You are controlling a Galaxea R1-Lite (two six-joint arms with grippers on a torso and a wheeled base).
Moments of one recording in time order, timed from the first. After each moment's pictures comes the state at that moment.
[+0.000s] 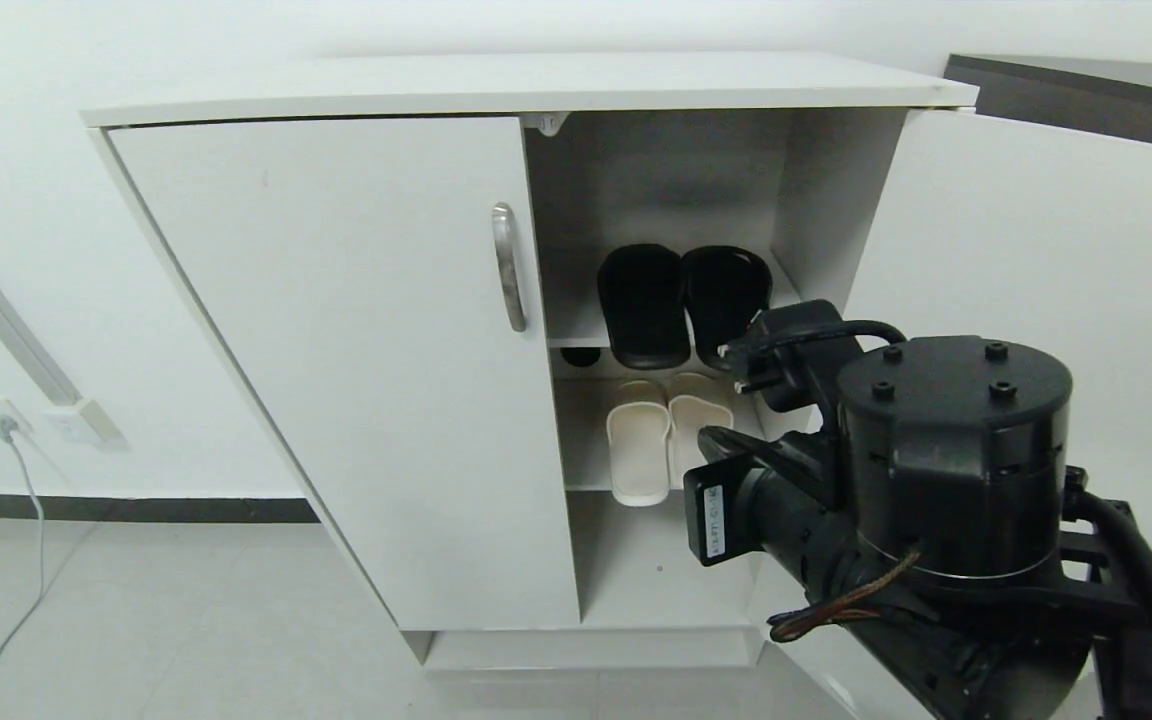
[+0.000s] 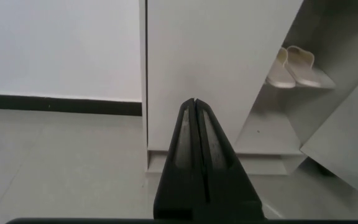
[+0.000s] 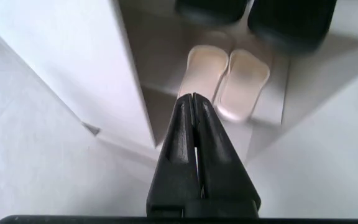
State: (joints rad) left arm 0.00 0.00 0.00 0.00 0.01 -0.09; right arm 1.05 1.66 -0.95 -0.48 -0.68 0.15
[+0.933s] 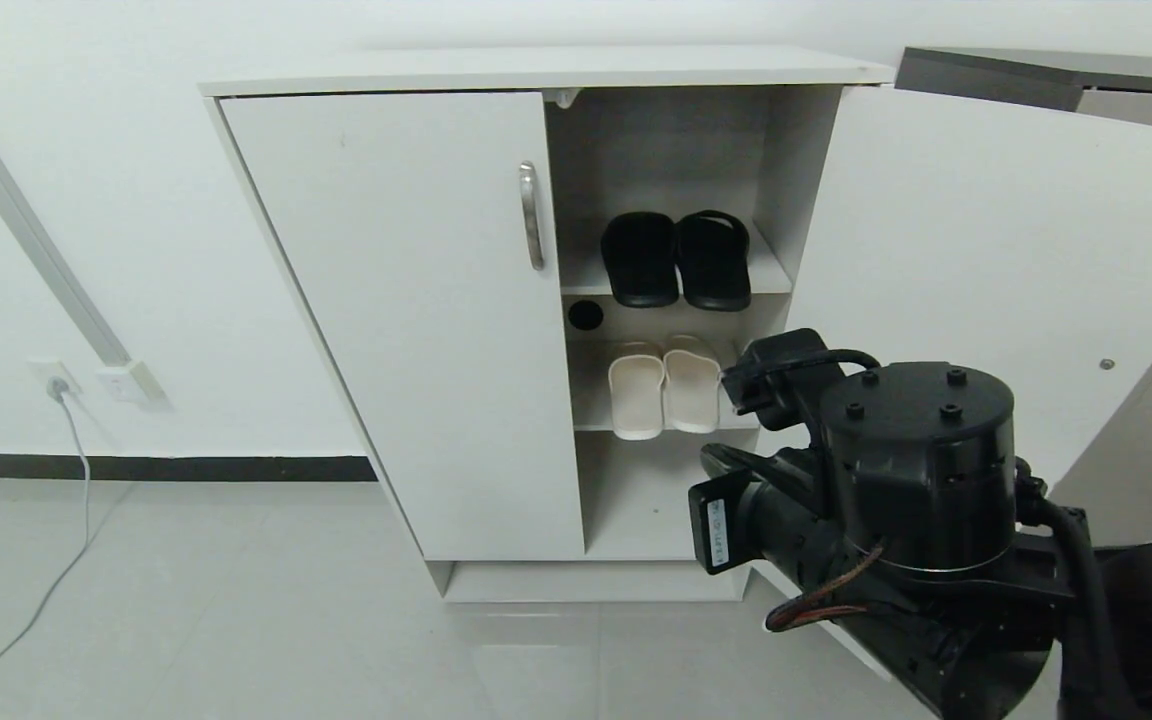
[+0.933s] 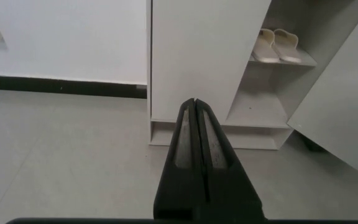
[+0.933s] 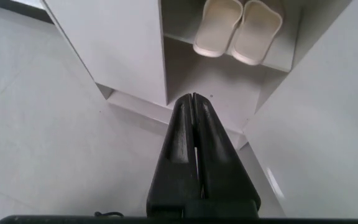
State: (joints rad) left arm 0.00 0.00 0.00 0.00 0.01 -0.09; right arm 0.98 1.70 -0.90 -0.52 -0.61 0.14
